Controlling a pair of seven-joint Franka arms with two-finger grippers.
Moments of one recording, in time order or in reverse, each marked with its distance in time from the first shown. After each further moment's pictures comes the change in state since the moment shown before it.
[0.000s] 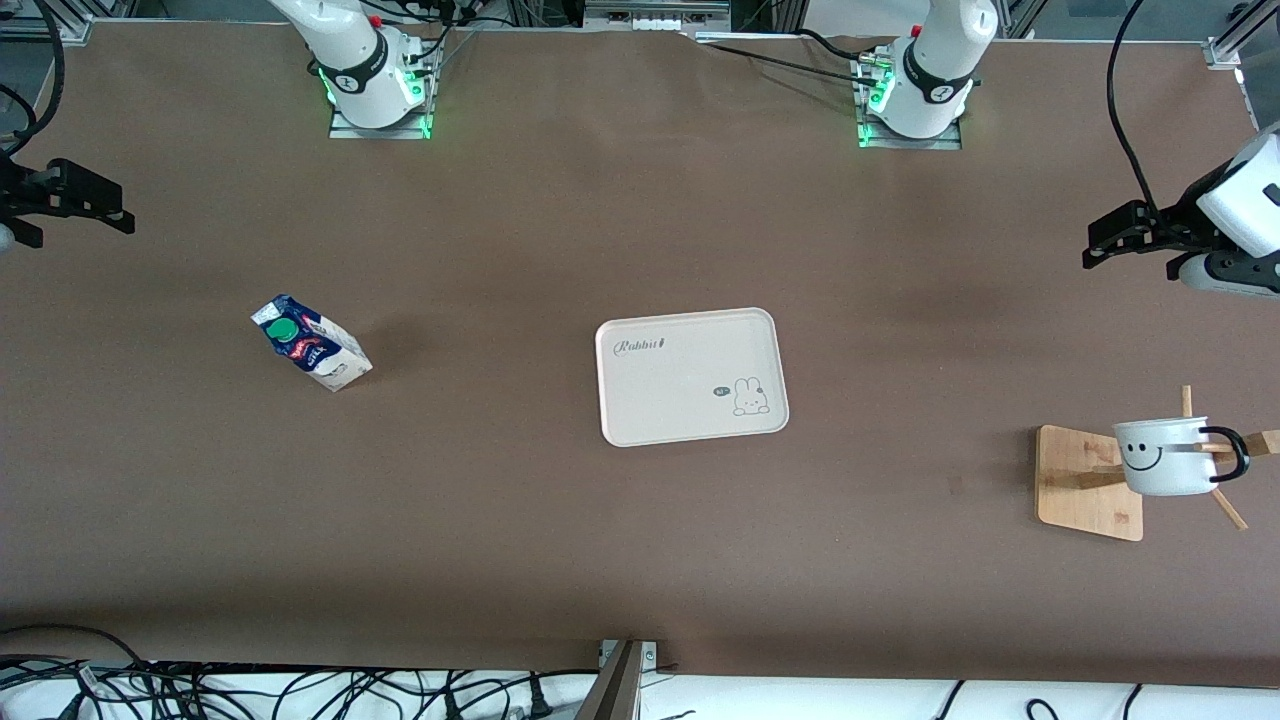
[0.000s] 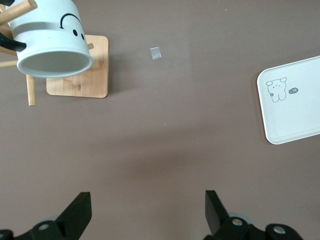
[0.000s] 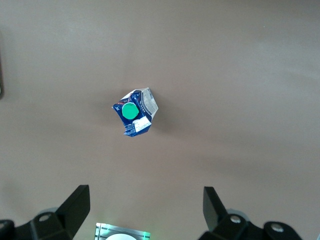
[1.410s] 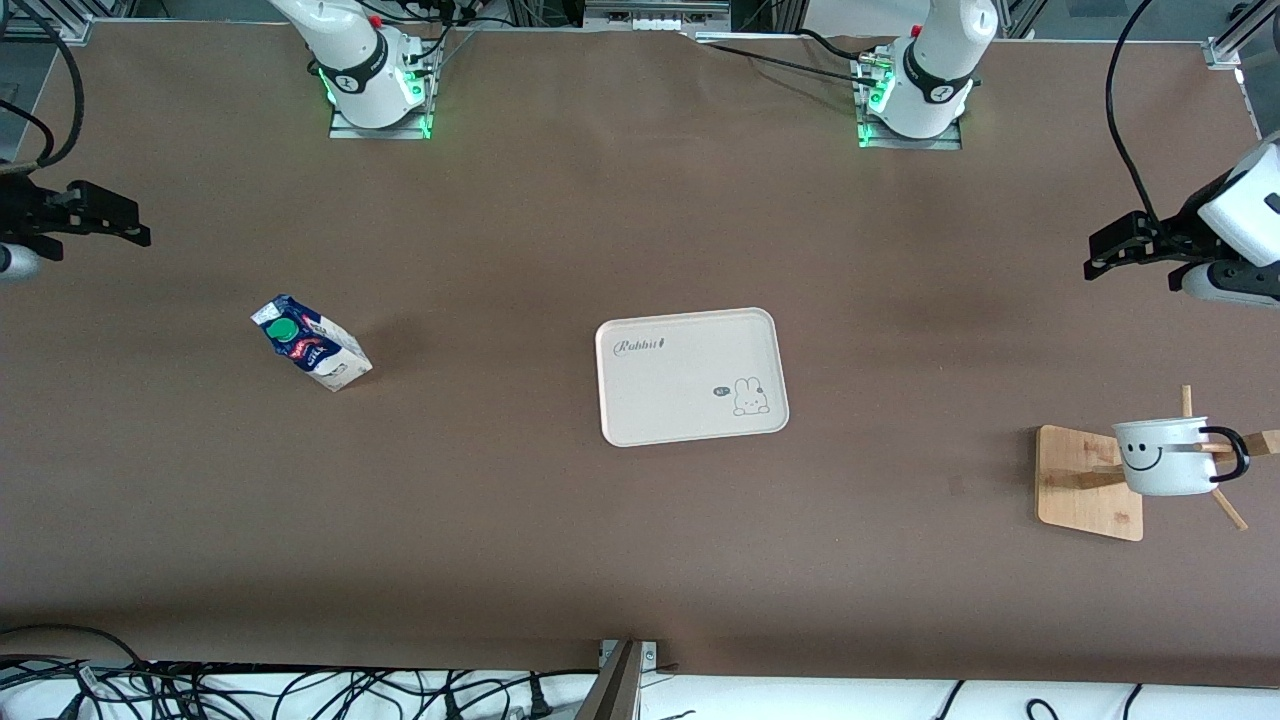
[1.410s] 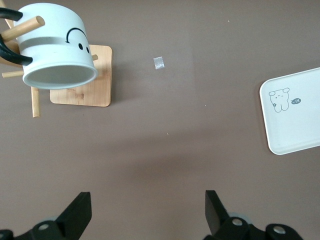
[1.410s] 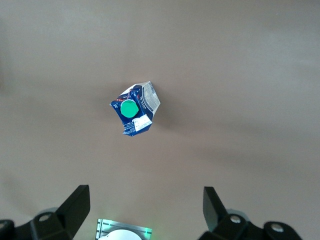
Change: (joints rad) left arm 0.001 0.031 0.001 0.019 0.000 0.041 -0.017; right arm 0.000 0.064 0.002 -0.003 0.004 -0.005 0.000
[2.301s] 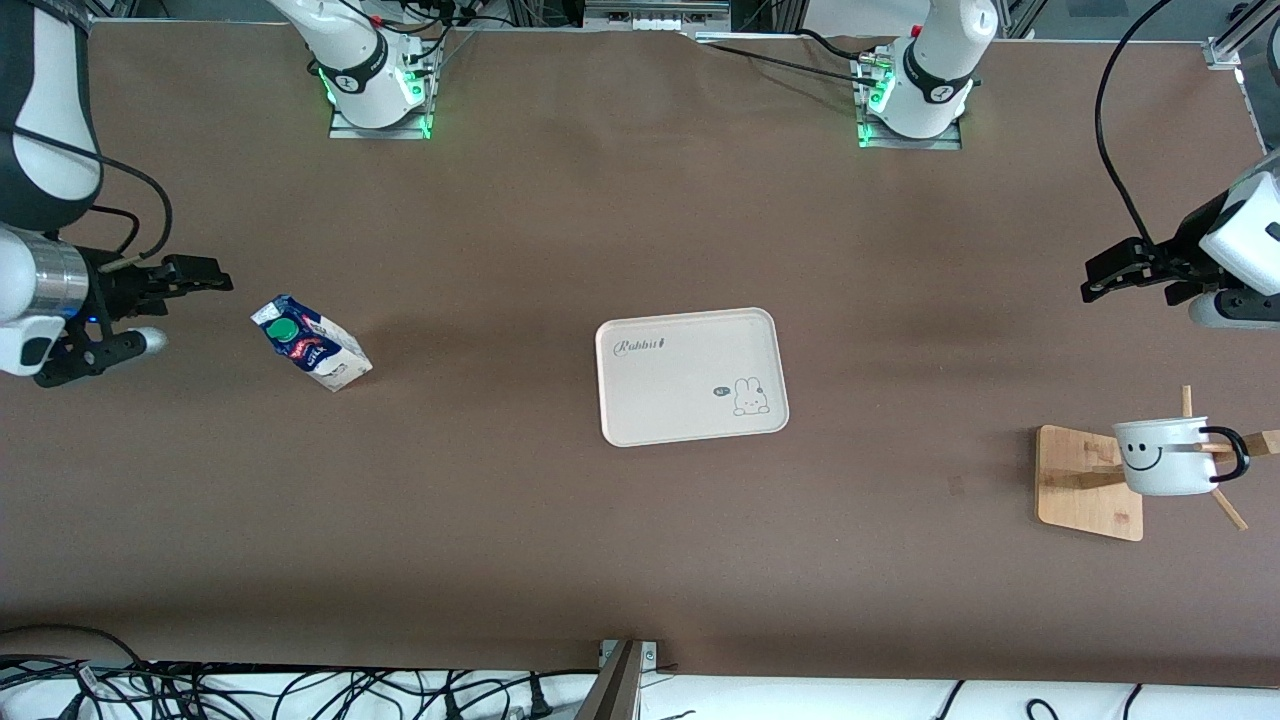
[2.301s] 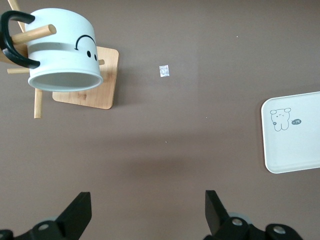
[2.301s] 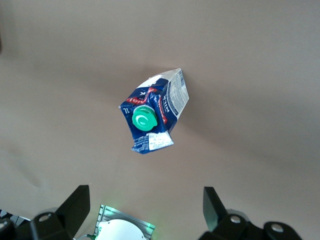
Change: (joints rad) left arm 0.003 0.040 -0.012 0.045 0.000 0.003 -0.098; right arm 0.006 0.203 0.008 -0.003 0.060 0.008 -0.147
